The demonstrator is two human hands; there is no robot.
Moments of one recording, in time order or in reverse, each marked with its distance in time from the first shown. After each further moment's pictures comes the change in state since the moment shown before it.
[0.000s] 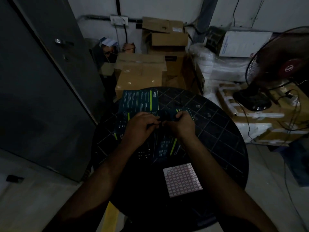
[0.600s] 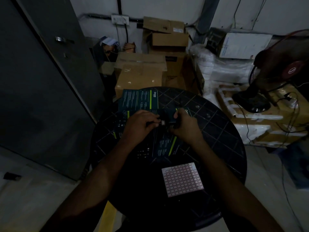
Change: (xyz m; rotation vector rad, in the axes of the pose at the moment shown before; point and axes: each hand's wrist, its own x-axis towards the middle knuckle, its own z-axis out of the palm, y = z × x) left_hand 0.004 -0.003 -0.002 -0.059 -0.011 -0.017; right_hand 0.007 0.012 -0.026 -0.468 -0.136 -0.391
